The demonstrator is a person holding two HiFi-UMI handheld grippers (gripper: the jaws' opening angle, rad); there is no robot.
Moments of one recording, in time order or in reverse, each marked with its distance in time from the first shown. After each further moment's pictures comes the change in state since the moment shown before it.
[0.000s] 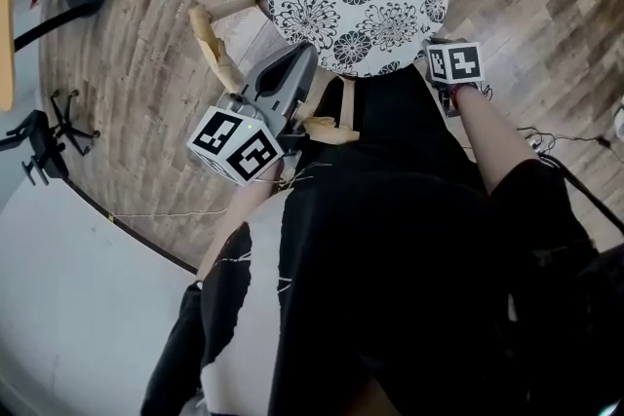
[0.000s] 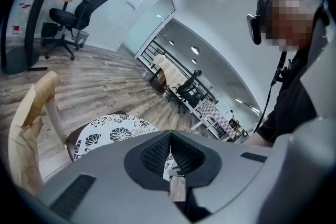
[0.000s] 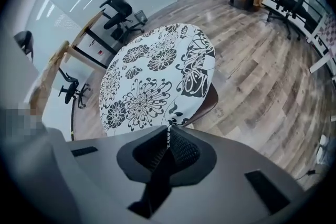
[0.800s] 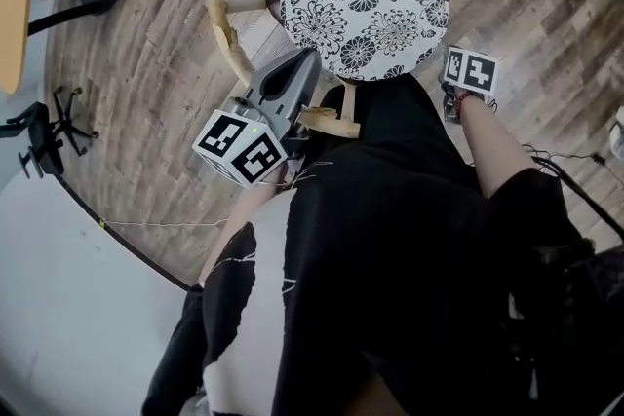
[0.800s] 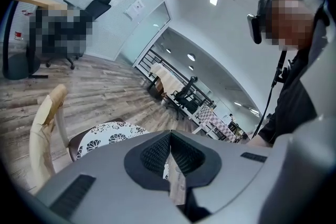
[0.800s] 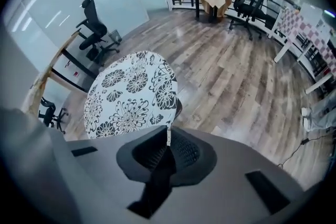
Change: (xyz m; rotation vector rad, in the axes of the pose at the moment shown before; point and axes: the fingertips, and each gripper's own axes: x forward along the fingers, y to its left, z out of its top) left arm -0.033 -0.023 0.003 0.041 -0.086 -0.004; right arm -0.049 -0.043 0.005 0.228 -0.173 -0.204
